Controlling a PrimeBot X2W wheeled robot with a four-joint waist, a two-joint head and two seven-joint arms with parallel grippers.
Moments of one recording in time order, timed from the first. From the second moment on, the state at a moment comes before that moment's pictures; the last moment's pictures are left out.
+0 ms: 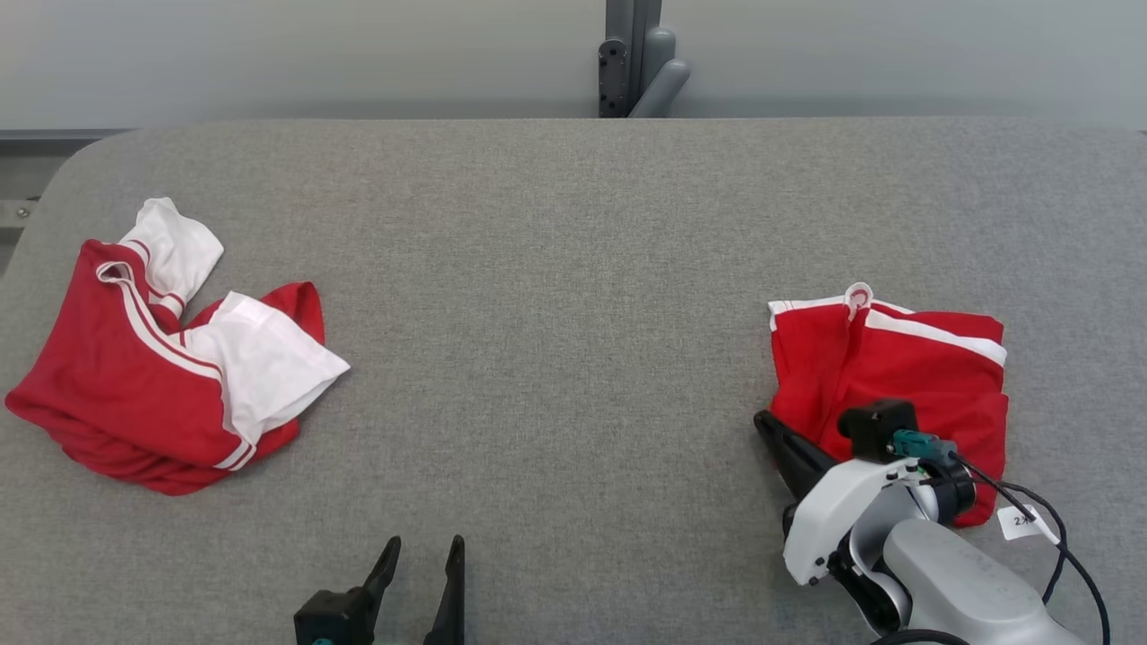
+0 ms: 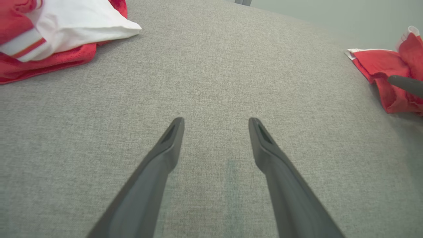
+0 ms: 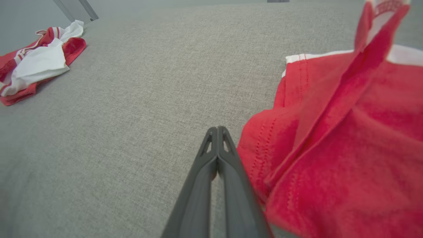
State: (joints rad) left arm 0.03 0.10 -0.38 0.37 -0.41 0.04 -0.26; right arm -0.46 -0.25 0.68 0.75 0.67 0.13 -0.26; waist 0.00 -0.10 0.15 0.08
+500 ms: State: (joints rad) left arm 0.08 0.09 -0.32 0.33 -0.41 0.04 -0.26; right arm -0.31 -0.30 0.47 0.46 0.52 0.13 -0.26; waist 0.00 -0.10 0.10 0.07
